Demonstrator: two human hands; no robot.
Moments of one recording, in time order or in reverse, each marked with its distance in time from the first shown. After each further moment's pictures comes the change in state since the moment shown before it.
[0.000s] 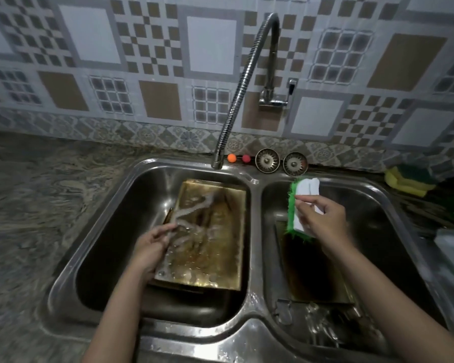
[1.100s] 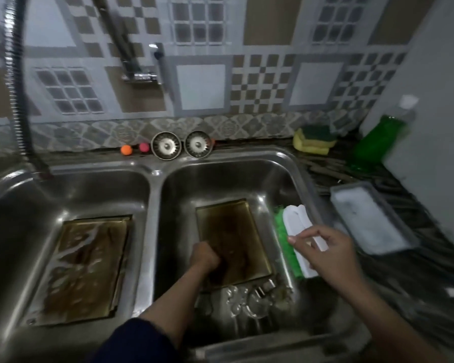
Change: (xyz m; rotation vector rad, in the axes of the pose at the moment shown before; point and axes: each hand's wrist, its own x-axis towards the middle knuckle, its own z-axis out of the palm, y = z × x) left_hand 0.020 -0.123 0.318 1.063 -0.366 0.056; right_hand -0.025 0.078 -0.220 -0.243 0.083 0.021
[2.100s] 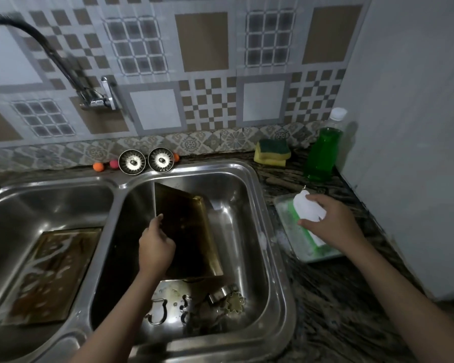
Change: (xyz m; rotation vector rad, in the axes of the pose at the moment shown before) left_hand -0.085 0.080 -0.030 -0.291 0.616 0.142; right_hand 0.106 0.060 -0.140 -0.325 -0.113 -0.025
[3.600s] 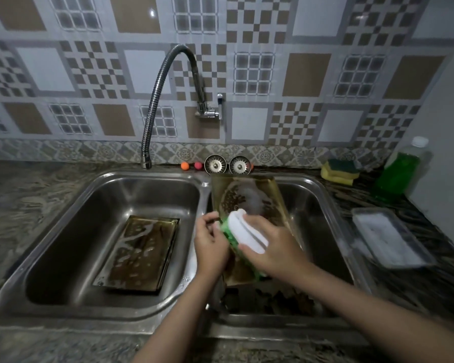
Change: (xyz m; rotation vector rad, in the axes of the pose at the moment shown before) left_hand -0.034 -0.038 -0.104 -0.741 0.193 0.101; right_hand -0.135 -0.215 0.179 0.064 -0.157 -0.551
